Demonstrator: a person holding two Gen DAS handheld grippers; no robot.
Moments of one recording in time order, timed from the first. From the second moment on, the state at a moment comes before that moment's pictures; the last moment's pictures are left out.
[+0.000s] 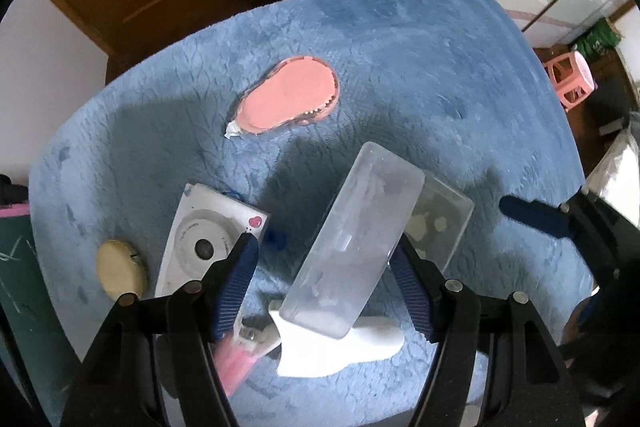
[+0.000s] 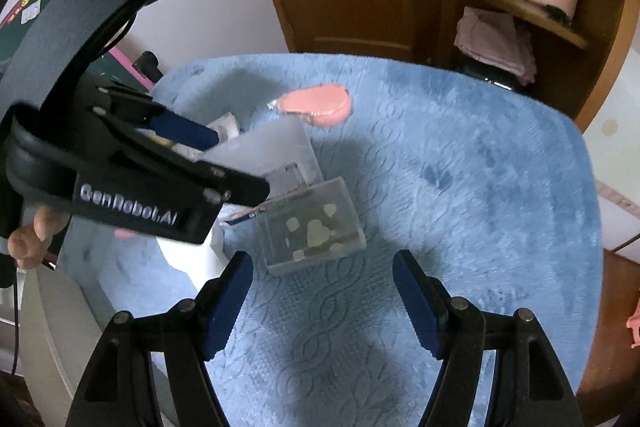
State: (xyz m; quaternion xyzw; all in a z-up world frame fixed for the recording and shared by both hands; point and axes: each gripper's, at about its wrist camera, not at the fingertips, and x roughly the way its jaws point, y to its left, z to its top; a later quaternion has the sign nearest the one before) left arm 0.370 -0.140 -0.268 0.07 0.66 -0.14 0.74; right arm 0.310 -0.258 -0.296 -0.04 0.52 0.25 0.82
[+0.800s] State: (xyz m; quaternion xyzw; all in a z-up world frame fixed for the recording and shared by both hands) left arm 0.381 -0.135 -0.280 -0.01 0.66 -0.17 0.74; right arm 0.321 -0.232 -0.329 -0.08 0.50 0.25 0.83
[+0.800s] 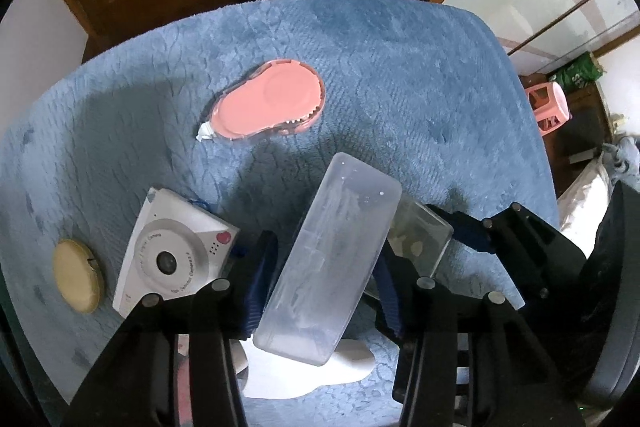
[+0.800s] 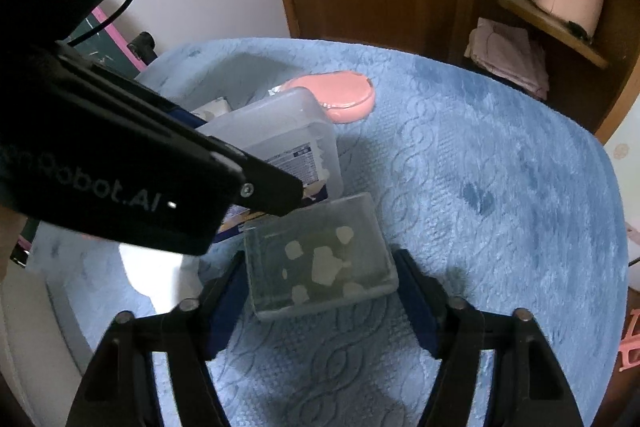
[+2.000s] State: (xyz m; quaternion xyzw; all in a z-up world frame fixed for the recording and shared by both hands) left arm 0.262 -0.076 -0.086 0.01 0.54 -0.20 0.82; right arm 0.204 -0.265 -0.163 0.00 0.42 0.20 0.88
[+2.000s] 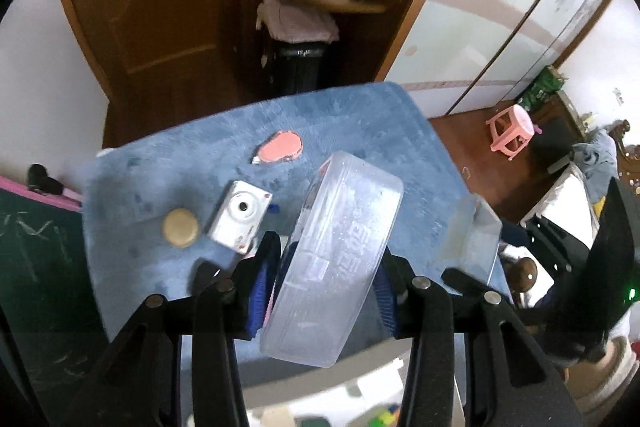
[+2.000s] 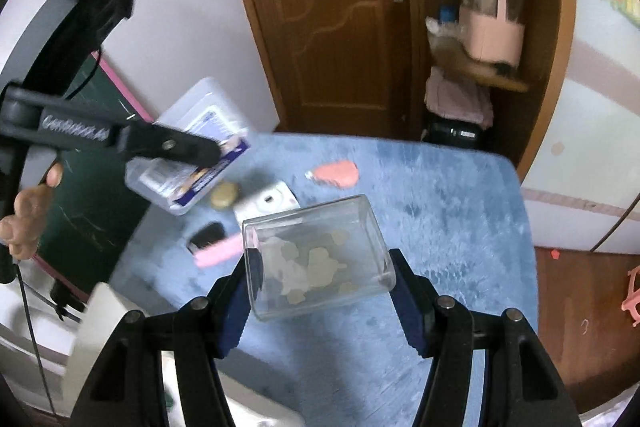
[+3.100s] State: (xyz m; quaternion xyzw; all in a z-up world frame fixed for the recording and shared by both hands) left arm 0.063 0.010 -0.204 0.01 0.64 -0.19 0.75; right arm -0.003 -0.131 -0.187 -0.05 0.52 0.19 0.83
